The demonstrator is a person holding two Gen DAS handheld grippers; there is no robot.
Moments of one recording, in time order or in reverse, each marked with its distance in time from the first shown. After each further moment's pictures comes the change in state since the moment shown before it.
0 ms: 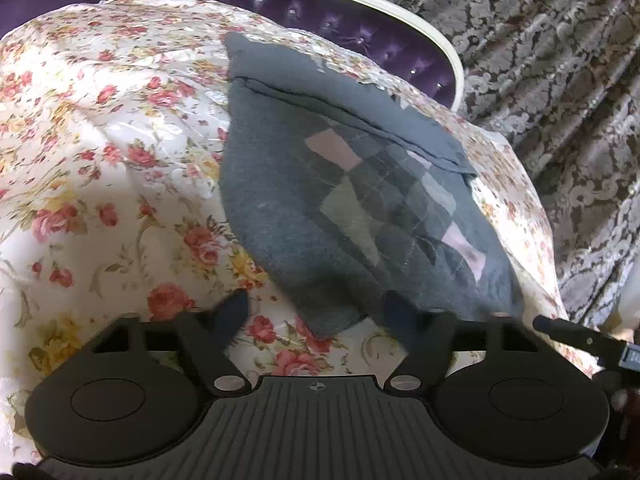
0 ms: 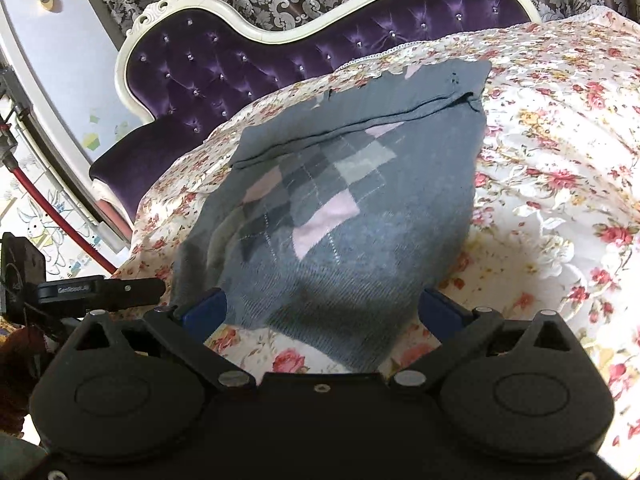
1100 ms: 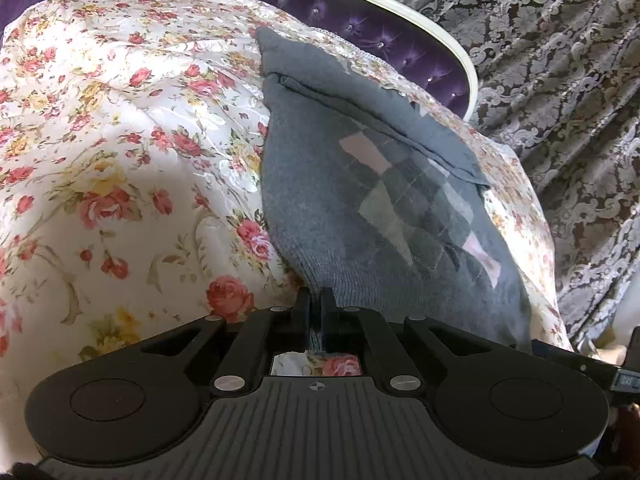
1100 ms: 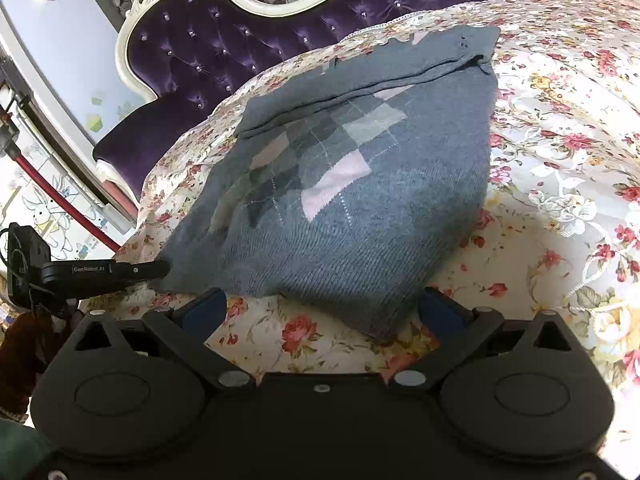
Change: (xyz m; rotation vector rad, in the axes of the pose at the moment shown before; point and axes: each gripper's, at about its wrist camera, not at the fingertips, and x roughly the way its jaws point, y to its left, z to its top) left arm -0.004 0.027 0.004 -0.058 0.014 -0.013; right arm 0.008 0.005 -0.010 0.022 0.073 0.024
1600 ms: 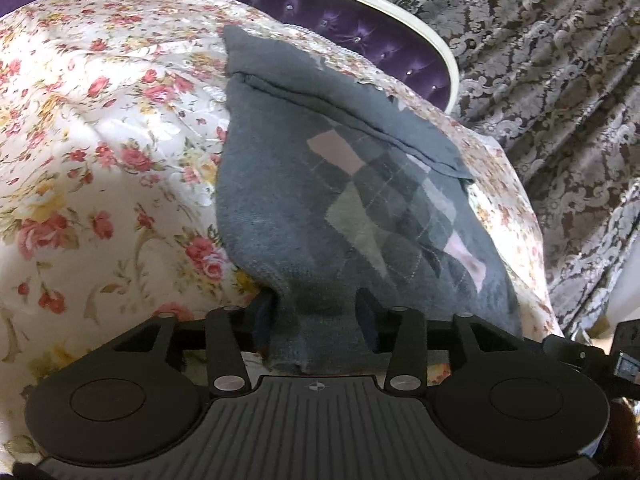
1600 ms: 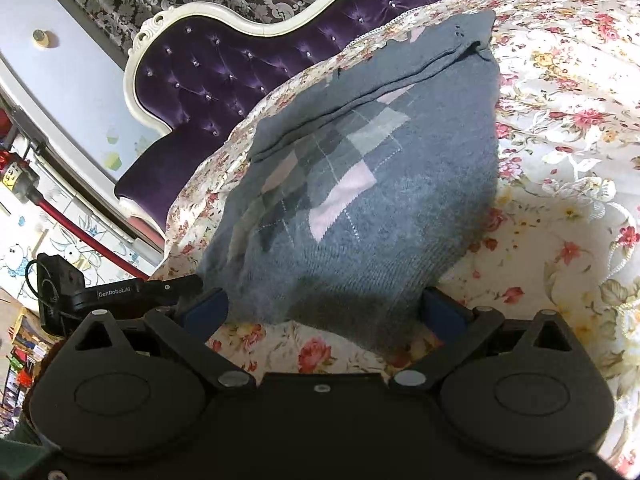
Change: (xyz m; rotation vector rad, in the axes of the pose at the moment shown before) left arm 0.015 -0.016 0.004 0.049 -0.002 -0.044; right arm 0.007 -0.019 0.002 0.108 -0.041 0.110
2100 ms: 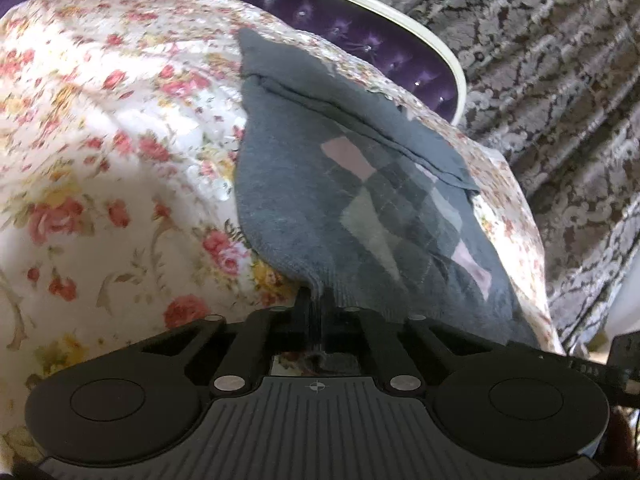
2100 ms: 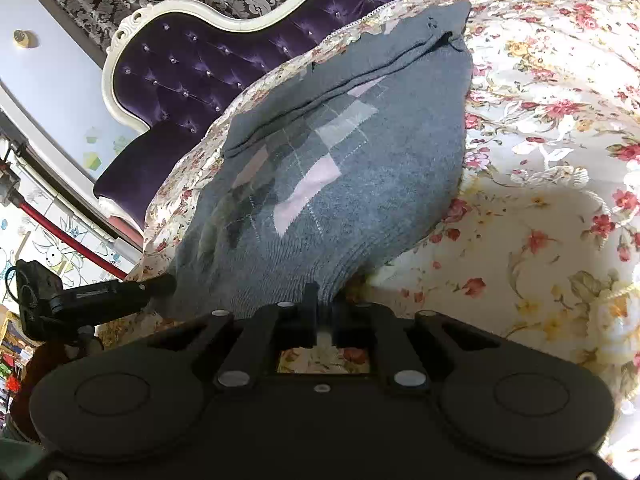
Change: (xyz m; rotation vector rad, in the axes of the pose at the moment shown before) left arm -0.005 0.011 -0.005 -0.058 -0.028 -0.004; right arm -0.004 -0.009 0.000 0.002 0.003 -0.067
